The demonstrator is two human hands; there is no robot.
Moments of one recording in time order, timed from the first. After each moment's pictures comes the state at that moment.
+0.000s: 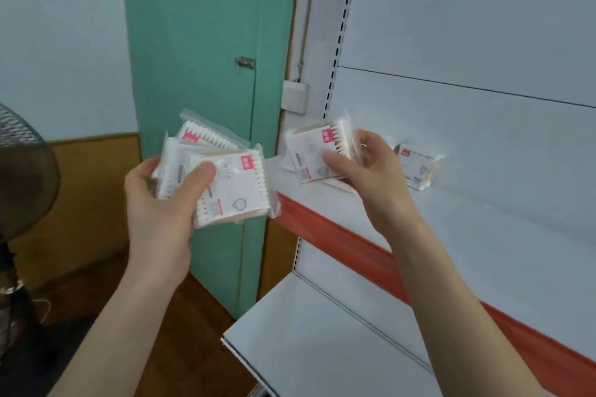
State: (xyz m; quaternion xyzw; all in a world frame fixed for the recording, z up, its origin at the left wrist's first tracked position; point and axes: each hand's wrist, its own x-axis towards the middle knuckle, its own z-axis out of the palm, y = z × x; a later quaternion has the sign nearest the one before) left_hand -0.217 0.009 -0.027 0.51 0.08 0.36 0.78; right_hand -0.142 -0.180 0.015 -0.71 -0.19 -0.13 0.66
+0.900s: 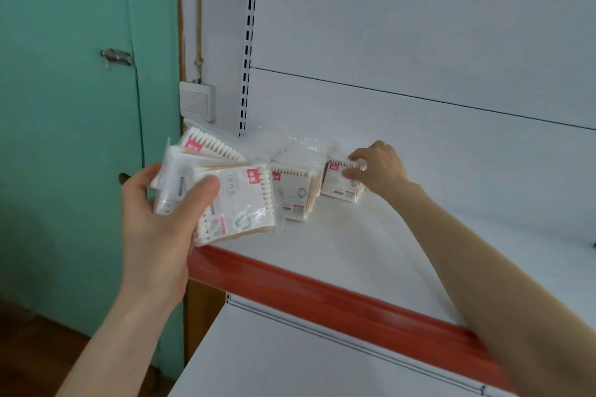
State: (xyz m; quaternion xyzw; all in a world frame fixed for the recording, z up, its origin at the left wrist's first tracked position) left_hand -0.110 -0.015 -0.012 0.49 -0.06 0.19 0.85; right_hand -0.010 -0.297 0.029 -0.97 0.08 -0.21 0.09
